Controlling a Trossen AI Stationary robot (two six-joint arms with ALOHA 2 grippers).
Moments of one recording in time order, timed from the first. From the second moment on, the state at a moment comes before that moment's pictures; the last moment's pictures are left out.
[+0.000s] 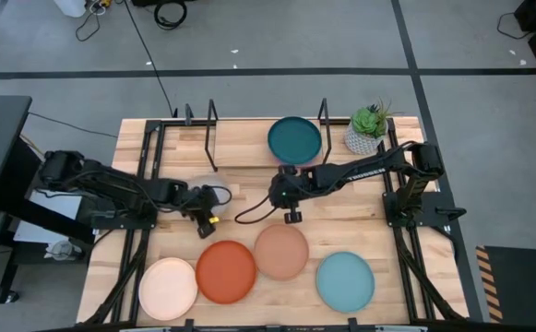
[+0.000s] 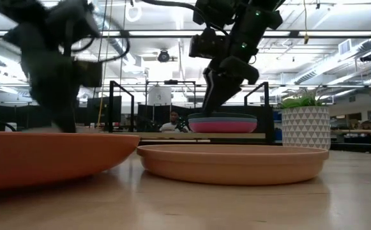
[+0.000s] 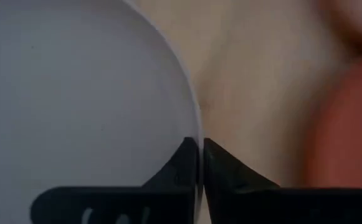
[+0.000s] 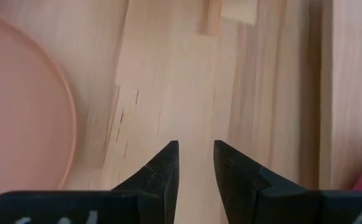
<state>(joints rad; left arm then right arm) -0.11 1.24 0.52 -0.32 0.03 -0.57 0.02 1.79 1.24 -0.50 0.19 -0.18</state>
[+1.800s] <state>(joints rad) 0.30 1.53 0.79 -0.04 -0.18 0.19 0.17 1.34 0.81 -0.31 0.39 0.06</state>
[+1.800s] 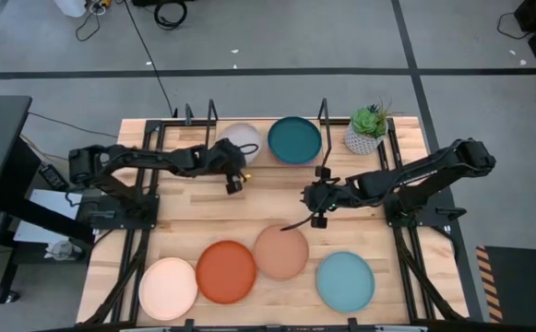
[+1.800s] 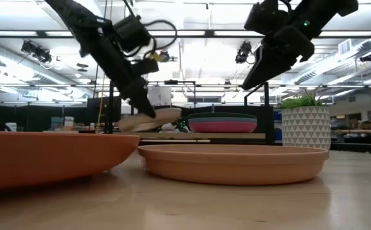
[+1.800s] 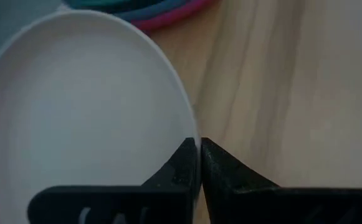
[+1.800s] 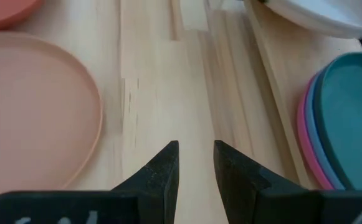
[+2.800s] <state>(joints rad) 0.22 1.50 0.79 -0.04 -0.14 0.23 0.18 1.35 0.81 -0.30 0.37 0.11</state>
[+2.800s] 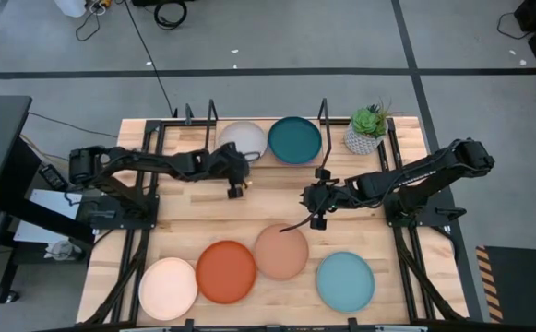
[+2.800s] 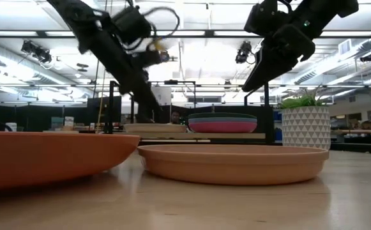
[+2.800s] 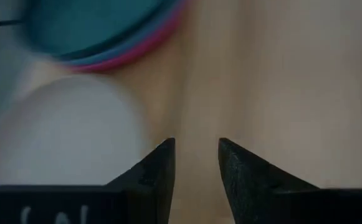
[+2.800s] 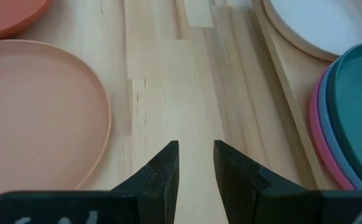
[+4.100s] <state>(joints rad) -0.26 1.57 0.83 -0.07 -0.22 -0.57 0.21 1.37 0.74 0.09 0.47 -0.15</state>
